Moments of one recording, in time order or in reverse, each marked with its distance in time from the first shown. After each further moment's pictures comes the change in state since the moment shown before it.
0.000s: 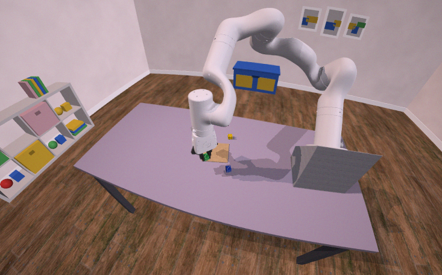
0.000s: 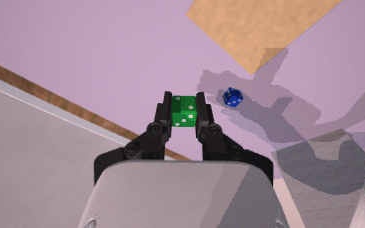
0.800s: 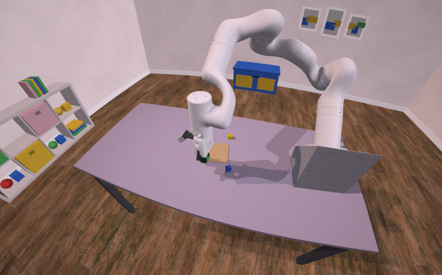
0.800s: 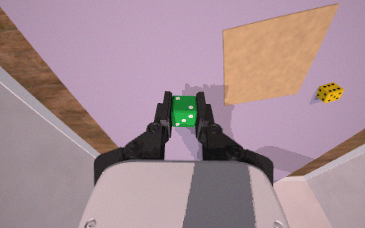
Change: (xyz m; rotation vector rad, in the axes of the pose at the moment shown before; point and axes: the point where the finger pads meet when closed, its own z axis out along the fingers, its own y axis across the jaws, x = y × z) arm -0.006 -0.007 0.003 0.000 0.000 -0.699
